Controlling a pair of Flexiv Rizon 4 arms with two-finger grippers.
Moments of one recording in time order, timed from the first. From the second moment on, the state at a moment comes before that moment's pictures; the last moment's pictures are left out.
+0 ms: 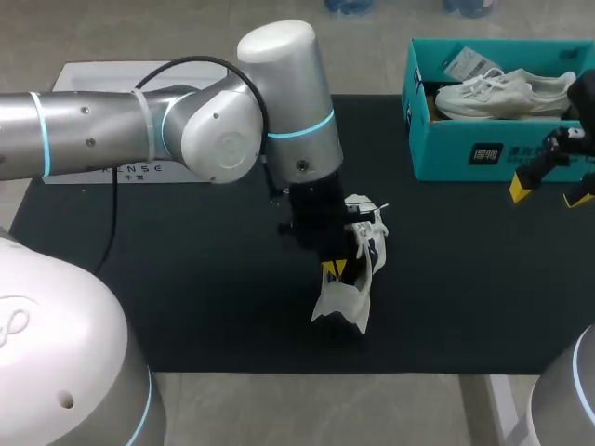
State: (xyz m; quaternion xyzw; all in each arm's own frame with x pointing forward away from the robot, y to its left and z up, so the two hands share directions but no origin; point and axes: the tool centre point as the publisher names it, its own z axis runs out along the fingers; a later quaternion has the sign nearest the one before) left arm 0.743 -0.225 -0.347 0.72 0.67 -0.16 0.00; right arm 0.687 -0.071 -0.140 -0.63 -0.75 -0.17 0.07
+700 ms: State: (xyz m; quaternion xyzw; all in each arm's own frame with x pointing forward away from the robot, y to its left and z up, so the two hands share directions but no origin) left arm 0.733 -0.223 -0.374 0.74 0.66 -0.13 -0.04; right arm 0.687 -0.071 -0.140 -0.63 -0.75 -0.17 0.07
